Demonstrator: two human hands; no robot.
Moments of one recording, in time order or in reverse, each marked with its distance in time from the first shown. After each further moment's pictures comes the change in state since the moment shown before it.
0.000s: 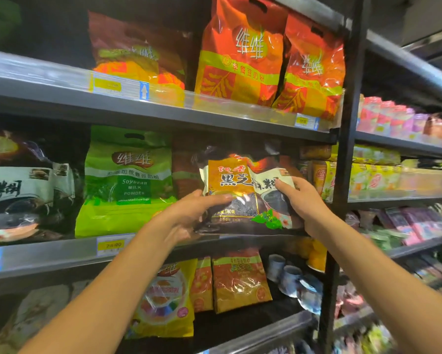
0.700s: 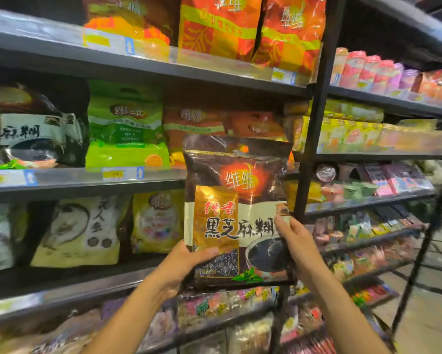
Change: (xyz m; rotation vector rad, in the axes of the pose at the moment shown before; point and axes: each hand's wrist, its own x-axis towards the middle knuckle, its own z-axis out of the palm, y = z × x) left_hand -0.160 -0.187 0.067 -0.019 0.000 -0.059; right_hand -0.214 0.119 -0.081 0.190 -0.141 0.112
